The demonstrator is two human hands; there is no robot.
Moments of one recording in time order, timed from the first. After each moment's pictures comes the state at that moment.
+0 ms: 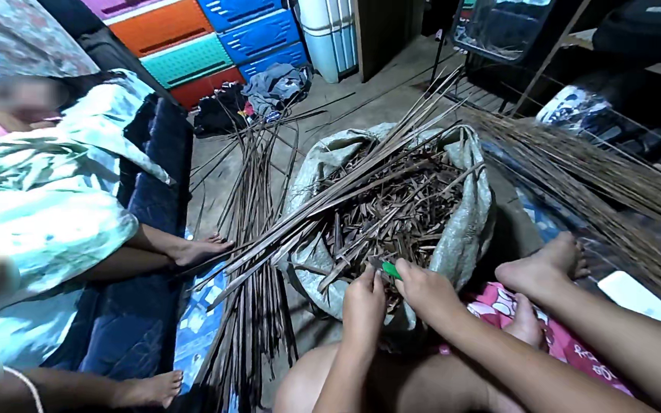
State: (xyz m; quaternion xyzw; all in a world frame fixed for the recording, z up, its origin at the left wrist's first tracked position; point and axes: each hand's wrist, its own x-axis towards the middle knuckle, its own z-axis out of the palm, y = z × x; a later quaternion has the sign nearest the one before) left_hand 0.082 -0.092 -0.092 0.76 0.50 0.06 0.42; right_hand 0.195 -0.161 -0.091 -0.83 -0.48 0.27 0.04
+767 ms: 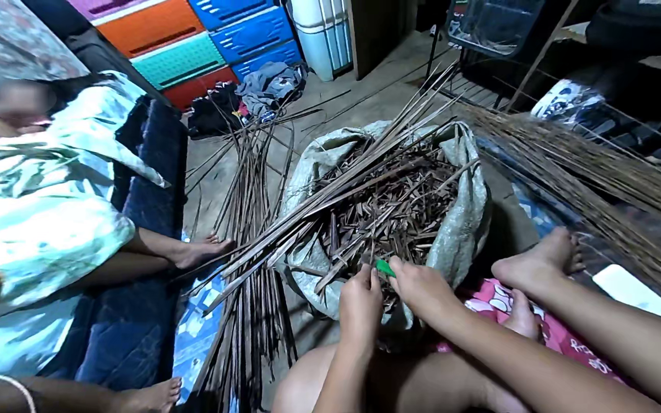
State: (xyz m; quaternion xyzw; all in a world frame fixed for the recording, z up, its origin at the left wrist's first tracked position) left_hand 0.087 -0.093 -0.092 0.78 0.50 0.07 0.36; right_hand 0.200 -0.151 -0.077 -0.82 -0.47 0.32 0.02
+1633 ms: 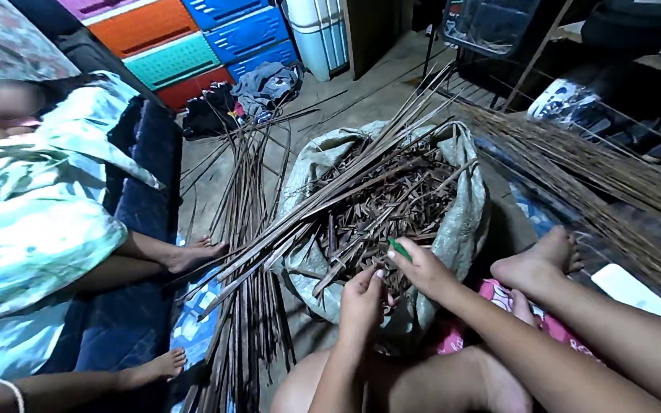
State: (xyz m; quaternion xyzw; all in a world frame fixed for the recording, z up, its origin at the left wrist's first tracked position) left_hand 0.082 -0.090 -0.094 0.59 0.44 0.14 0.66; right_hand 0.238 -0.152 -0.097 -0.76 -0.42 0.37 0.33
